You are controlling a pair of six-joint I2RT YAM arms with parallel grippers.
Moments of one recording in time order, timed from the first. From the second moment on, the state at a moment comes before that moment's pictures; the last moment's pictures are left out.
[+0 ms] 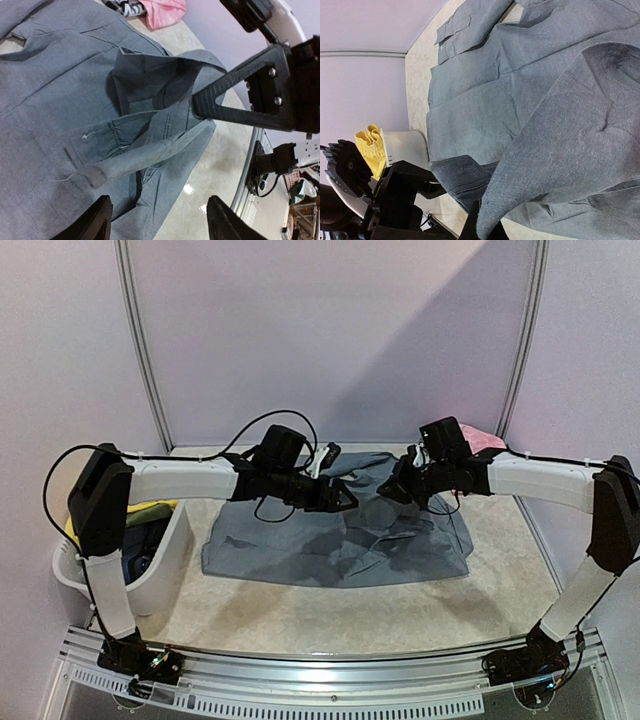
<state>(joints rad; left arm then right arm) -0.77 1.93 1.38 -0.09 0.45 -0.47 0.59 1.64 1.17 -0.23 -0.31 1.07</state>
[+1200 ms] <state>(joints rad) -0.66 1.94 1.31 0.14 0.81 -0.11 0.59 1.67 1.37 -0.44 -0.54 0.86</state>
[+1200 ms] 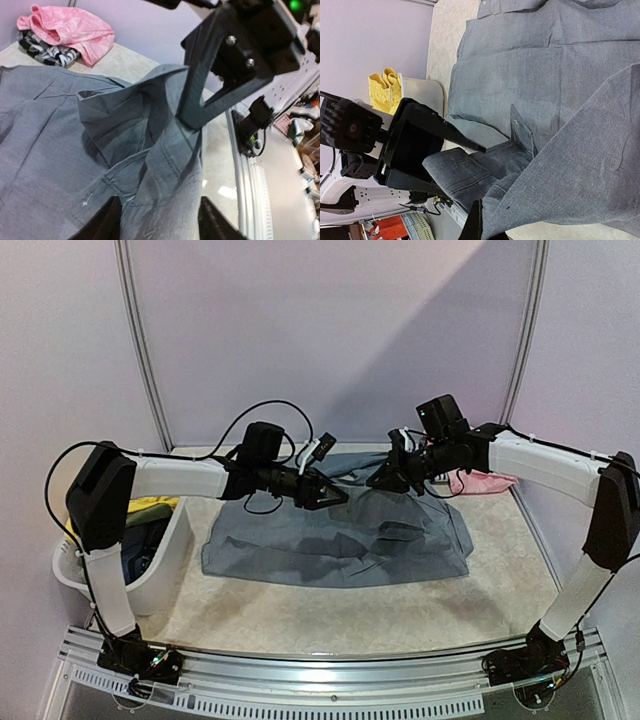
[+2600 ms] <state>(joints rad) -0.71 1.69 1.51 -0.40 0.68 -1.24 0.48 1.67 1.17 -0.67 -0.28 0.62</state>
